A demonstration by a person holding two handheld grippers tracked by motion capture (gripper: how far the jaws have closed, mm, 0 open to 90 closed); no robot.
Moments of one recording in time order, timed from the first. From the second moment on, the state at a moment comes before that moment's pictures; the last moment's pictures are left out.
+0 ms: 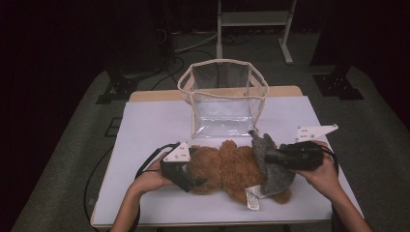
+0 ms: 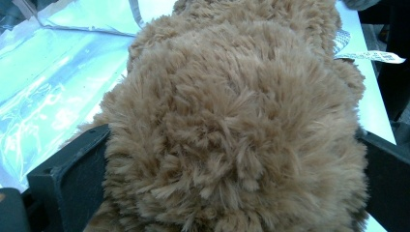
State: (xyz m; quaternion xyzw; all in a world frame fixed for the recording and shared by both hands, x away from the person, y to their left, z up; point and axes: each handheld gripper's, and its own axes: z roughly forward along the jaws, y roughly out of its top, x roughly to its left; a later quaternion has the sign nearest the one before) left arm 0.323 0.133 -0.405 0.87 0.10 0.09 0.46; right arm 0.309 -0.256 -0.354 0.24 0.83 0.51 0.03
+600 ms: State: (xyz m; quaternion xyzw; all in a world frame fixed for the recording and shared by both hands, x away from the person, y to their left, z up) left arm 0.322 0.150 -0.401 0.88 0.10 0.09 0.46; right arm 0.323 -0.236 -0.374 0.23 0.85 0.47 0.02
